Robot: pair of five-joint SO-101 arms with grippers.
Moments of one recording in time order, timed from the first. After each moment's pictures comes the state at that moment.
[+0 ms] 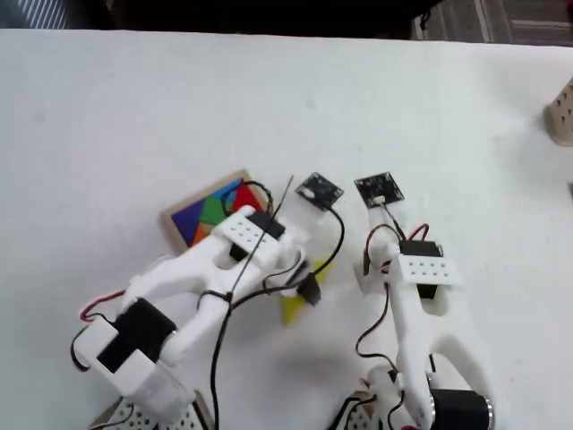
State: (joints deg) left arm 31.1 6.2 33.6 52.0 3.8; right arm -2.1 -24.4 59.8 49.8 21.8
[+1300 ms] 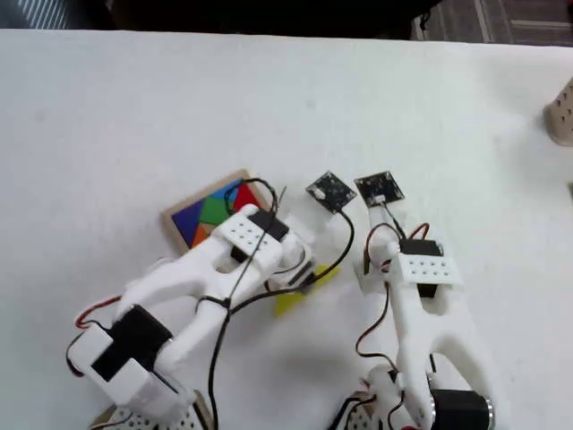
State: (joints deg) left arm 32.7 4.9 32.6 53.2 -0.8; right arm -2.1 -24.4 59.3 50.3 21.8
